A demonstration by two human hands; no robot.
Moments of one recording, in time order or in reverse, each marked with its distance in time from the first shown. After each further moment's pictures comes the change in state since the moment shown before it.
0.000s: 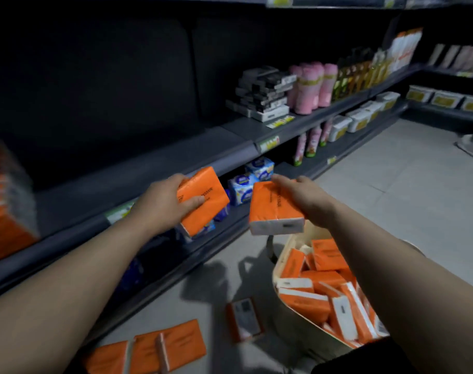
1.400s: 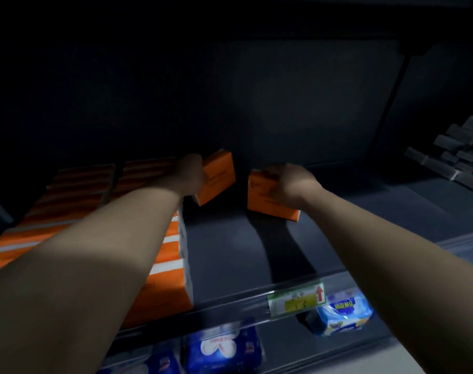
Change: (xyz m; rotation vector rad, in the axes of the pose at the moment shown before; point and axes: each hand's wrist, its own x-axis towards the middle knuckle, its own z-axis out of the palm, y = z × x) left_hand 0.139 -0.286 -0.151 0.254 0.176 -0.463; right_hand 0.155 -0.208 0.343 -0.889 -0.316 -0.659
